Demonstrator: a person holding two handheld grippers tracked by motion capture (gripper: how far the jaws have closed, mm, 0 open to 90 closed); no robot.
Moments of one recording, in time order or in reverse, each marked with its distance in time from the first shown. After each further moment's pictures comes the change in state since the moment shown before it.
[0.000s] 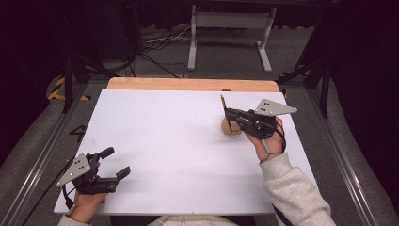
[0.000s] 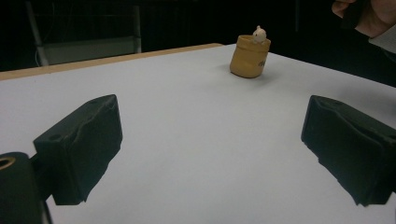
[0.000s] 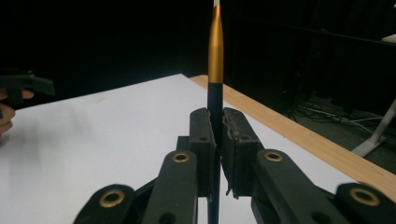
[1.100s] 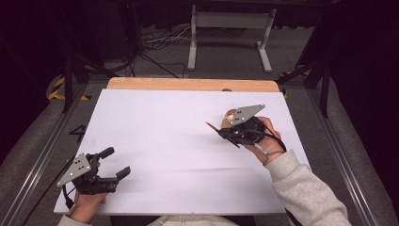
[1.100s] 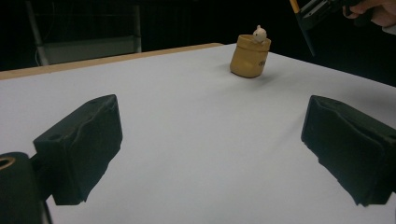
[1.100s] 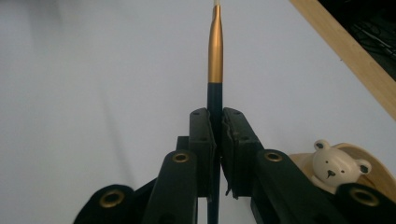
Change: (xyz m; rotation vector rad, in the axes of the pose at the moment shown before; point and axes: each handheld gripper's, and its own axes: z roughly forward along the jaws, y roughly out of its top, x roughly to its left) left arm 0.000 0.000 0.000 0.005 -0.001 0.003; right arm 0.019 0.006 0.023 0.488 0.153 -0.211
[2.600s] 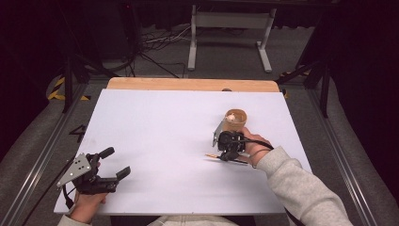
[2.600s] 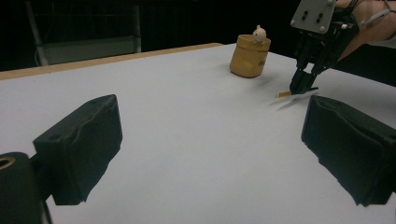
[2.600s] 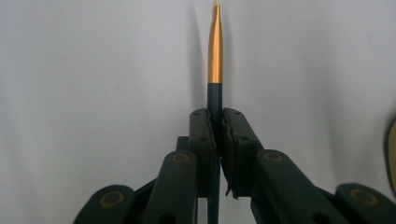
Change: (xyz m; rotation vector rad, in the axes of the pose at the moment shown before) left arm 0.000 0.000 0.000 0.000 -0.001 0.006; right arm 0.009 -0.022 0.081 0.596 0.216 -0.131
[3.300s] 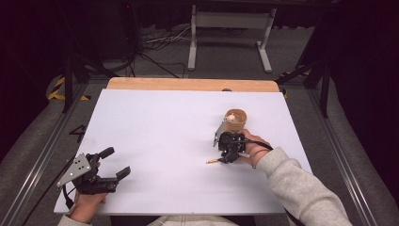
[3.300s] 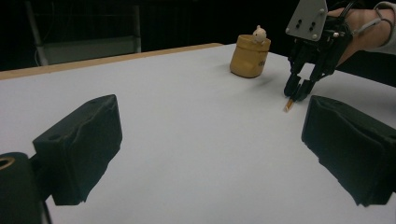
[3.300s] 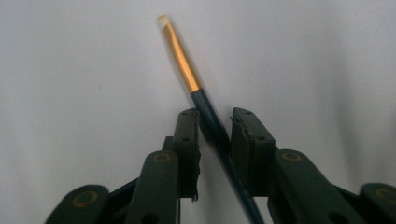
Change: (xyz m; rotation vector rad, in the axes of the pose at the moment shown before) left arm 0.000 0.000 0.000 -0.003 0.000 -0.007; right arm -0.005 -0.006 0.013 -0.003 0.011 0.028
